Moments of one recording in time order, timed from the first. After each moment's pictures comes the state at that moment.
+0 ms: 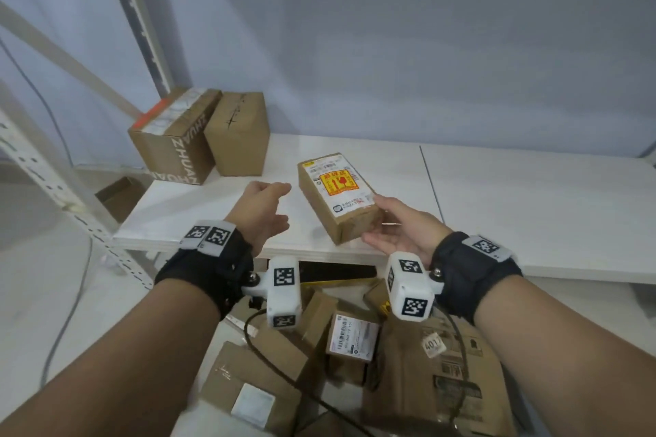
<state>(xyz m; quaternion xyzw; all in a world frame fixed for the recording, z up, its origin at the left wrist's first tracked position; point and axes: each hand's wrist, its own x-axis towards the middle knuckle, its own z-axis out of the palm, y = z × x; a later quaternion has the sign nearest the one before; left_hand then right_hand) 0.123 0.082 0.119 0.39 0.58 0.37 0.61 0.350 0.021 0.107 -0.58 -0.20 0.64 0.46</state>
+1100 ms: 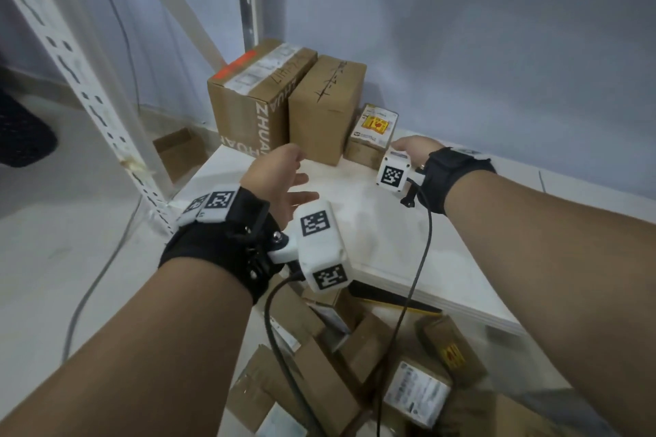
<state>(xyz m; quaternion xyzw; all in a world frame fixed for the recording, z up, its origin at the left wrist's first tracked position) 0.027 0.176 0.097 0.22 0.60 0.42 0.65 0.241 0.269 0.085 -0.73 -0.42 0.47 0.27</state>
